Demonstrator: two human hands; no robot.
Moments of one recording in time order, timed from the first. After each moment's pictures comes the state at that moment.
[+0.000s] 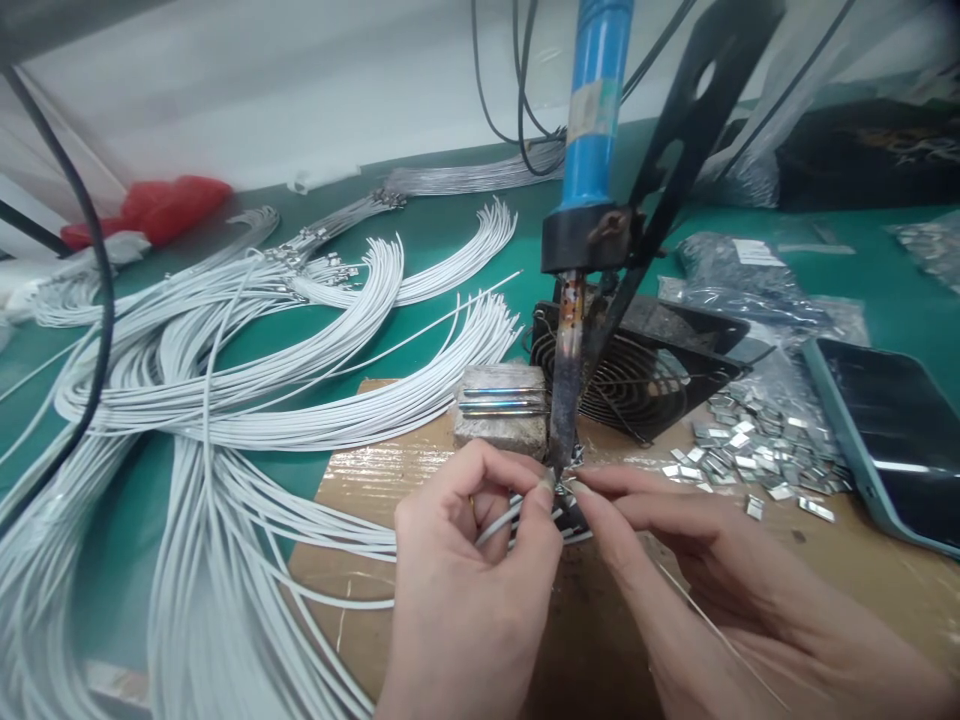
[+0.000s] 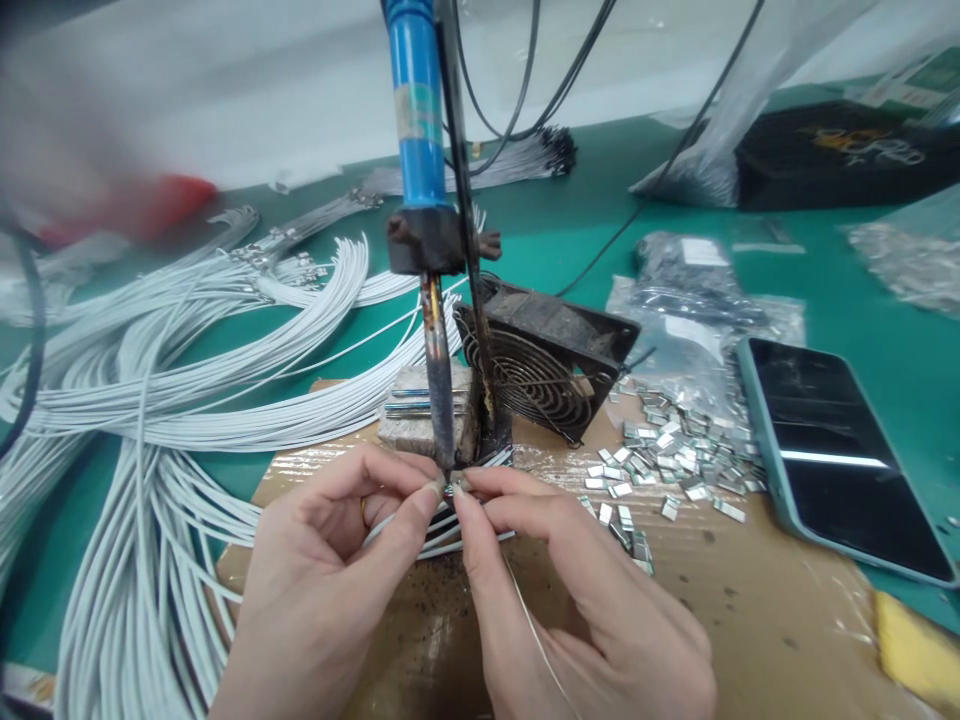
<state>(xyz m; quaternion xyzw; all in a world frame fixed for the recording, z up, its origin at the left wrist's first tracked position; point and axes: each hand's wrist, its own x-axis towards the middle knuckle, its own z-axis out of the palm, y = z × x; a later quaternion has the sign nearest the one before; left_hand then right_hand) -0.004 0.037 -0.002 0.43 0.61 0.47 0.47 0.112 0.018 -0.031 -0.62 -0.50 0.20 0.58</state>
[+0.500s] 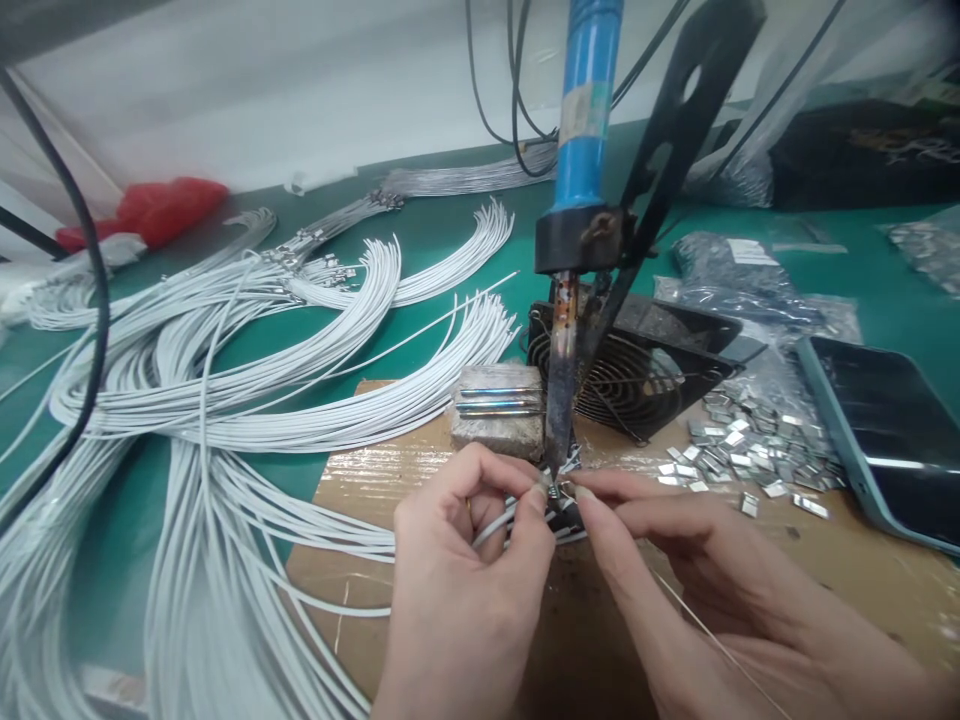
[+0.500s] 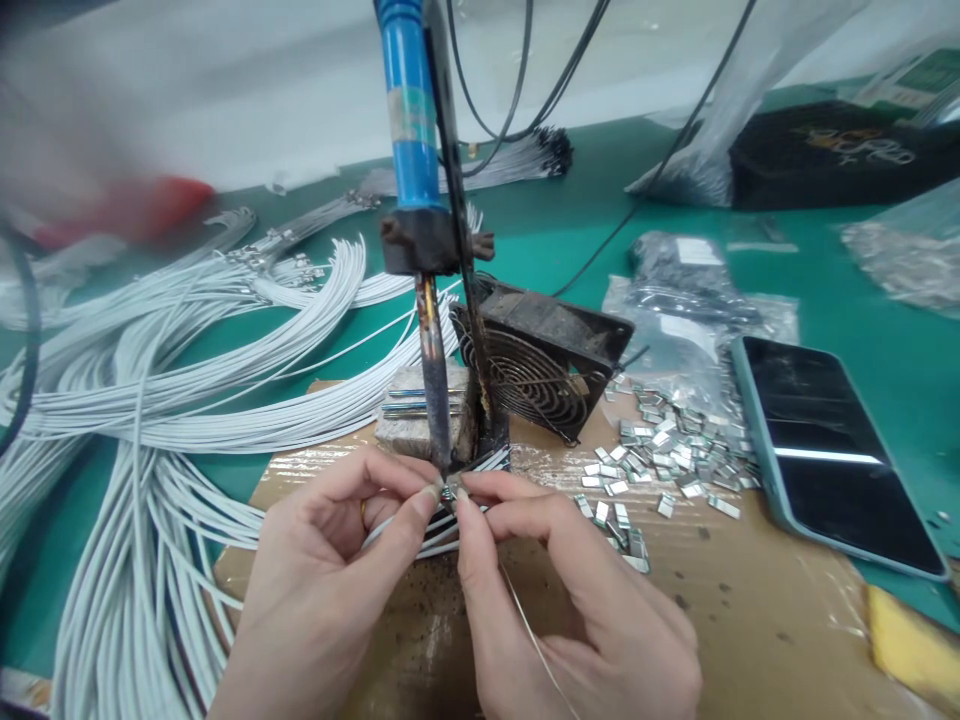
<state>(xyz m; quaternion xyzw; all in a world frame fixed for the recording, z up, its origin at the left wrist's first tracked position) -0.010 0.035 -0.008 0.45 0.60 0.47 0.47 0.112 0.016 -0.031 -0.63 -0.49 0.21 0.56</state>
